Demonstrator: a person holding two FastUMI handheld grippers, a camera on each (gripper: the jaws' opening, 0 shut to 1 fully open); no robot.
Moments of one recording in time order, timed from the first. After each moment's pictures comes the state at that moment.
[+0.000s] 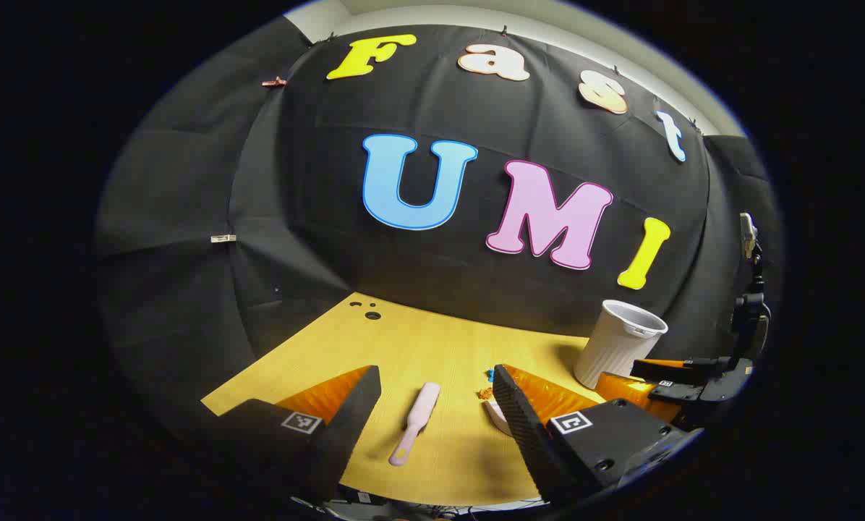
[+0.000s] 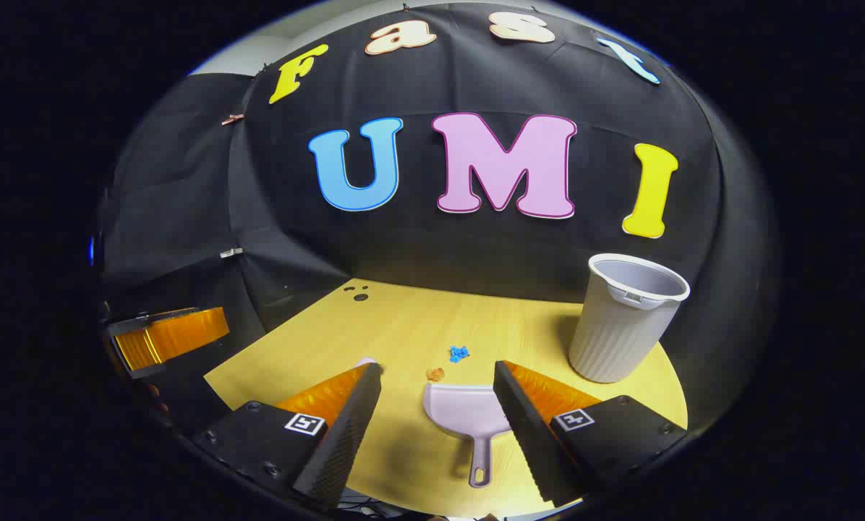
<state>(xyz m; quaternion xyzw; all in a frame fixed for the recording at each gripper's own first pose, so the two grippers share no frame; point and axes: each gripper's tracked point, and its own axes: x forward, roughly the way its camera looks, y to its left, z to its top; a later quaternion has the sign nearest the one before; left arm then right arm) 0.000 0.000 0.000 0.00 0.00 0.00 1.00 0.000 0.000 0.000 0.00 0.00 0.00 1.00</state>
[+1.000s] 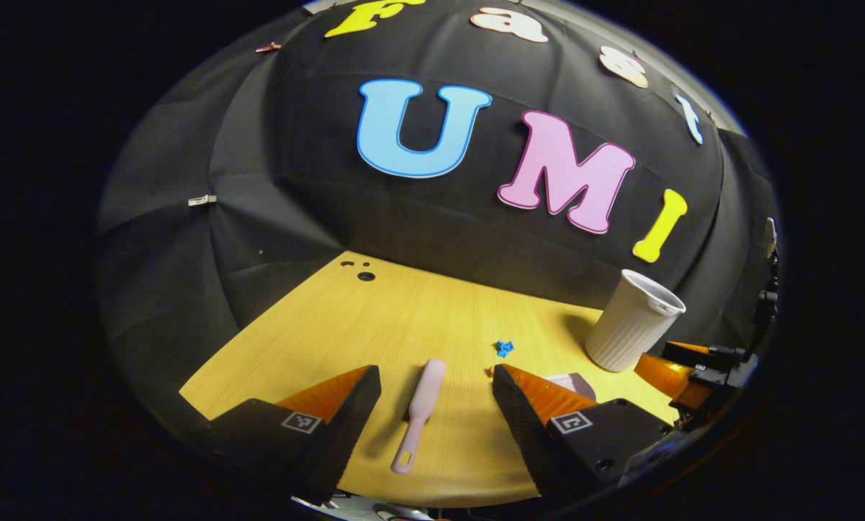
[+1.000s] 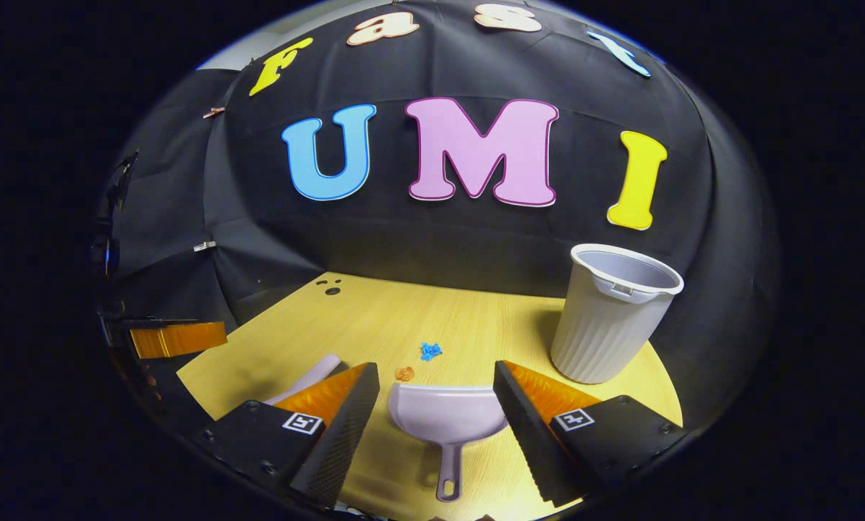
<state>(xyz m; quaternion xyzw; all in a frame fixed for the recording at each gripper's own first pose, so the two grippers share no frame) 0.077 0.013 -0.054 -0.01 0.10 -0.02 0.99 0.037 -0.040 -0.017 0.00 0.01 -0.03 1.00</state>
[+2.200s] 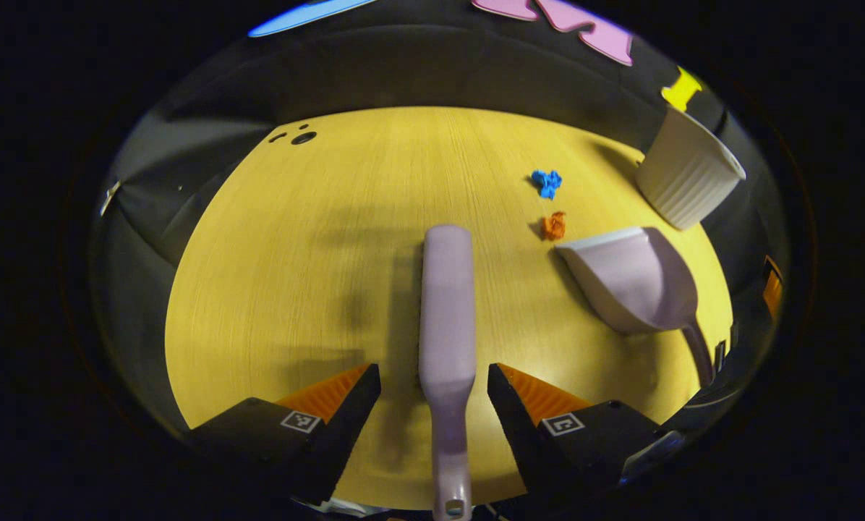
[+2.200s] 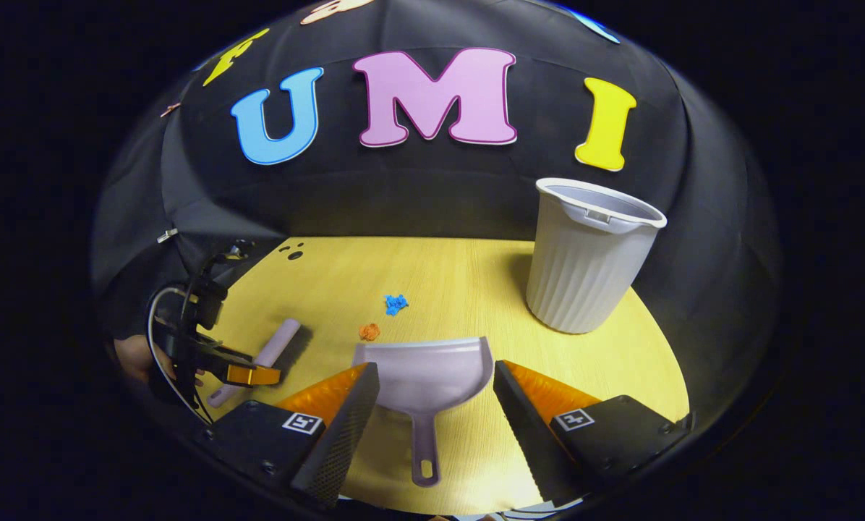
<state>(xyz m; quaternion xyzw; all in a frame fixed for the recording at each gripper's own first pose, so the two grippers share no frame) 0.187 0.046 -0.241 0.14 0.43 -0.03 0.89 0.042 -0.081 -0.085 0.05 0.11 -0.10 0.99</state>
